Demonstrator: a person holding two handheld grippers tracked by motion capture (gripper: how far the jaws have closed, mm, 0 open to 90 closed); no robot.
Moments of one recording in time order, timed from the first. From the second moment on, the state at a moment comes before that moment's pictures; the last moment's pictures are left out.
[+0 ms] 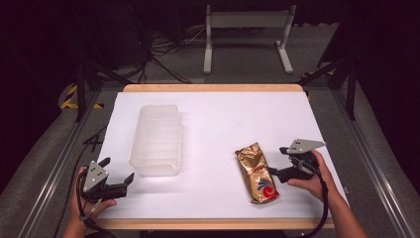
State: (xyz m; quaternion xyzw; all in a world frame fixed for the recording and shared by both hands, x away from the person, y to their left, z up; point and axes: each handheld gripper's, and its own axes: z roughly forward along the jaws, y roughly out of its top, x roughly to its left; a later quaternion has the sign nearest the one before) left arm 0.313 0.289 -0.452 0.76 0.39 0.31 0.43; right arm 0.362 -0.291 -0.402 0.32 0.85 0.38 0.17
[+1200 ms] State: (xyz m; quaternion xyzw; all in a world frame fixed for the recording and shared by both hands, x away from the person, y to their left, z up) left arm 0.315 0.287 -0.454 0.76 0.38 0.29 0.43; right arm 0.451 -0.240 -0.424 0.36 0.88 0.32 -0.01
